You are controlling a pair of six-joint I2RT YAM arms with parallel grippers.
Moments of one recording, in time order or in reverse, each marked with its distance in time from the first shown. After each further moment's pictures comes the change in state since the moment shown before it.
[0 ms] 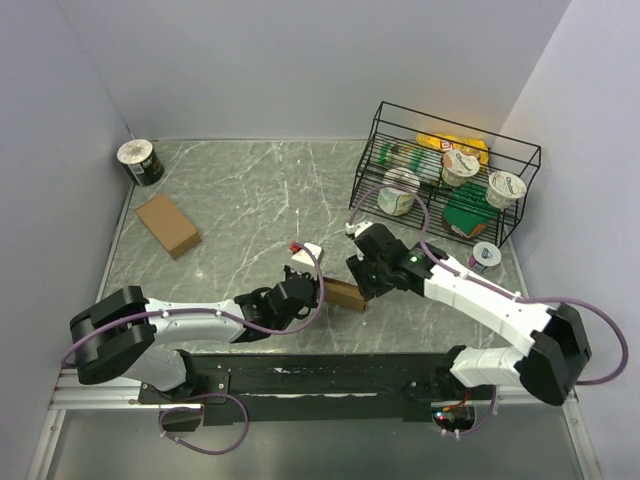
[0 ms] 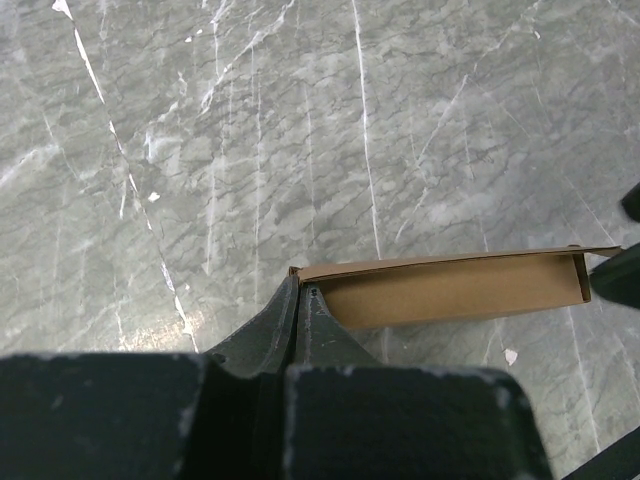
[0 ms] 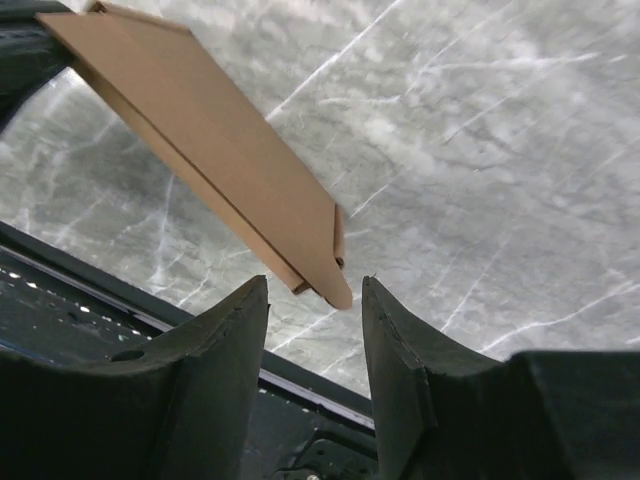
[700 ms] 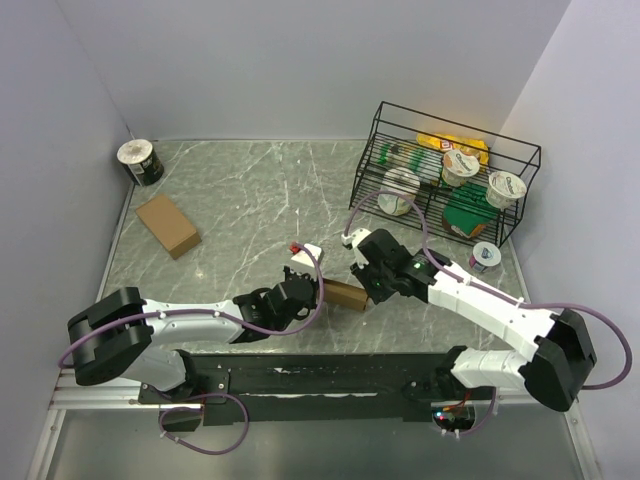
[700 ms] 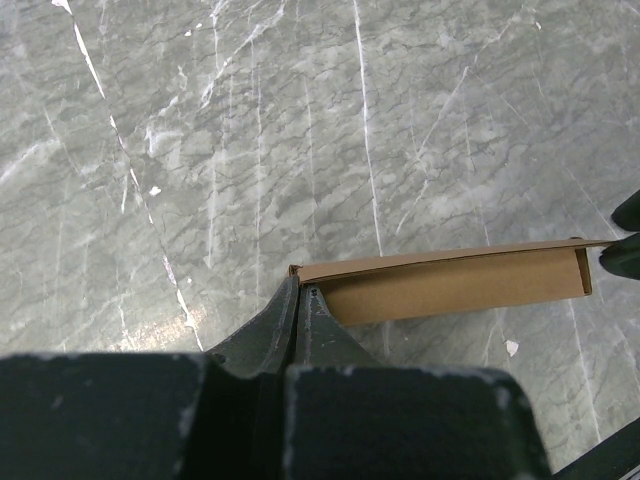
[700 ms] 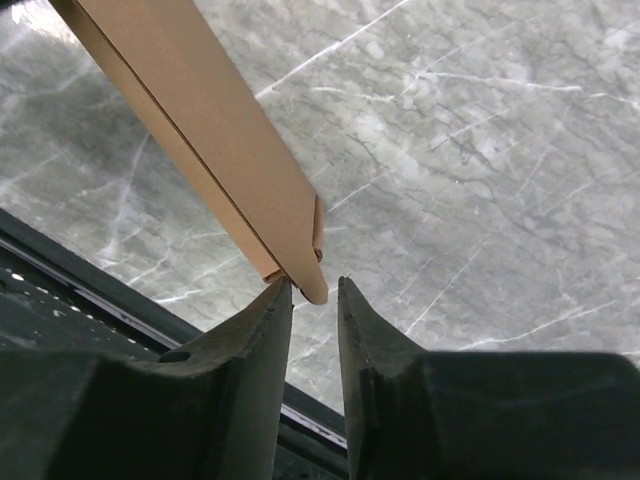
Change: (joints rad) left arm -0.005 -0.015 0.000 -0.027 0.001 0.000; right arm 0.000 -0.062 -0.064 0.031 -0.008 -0.179
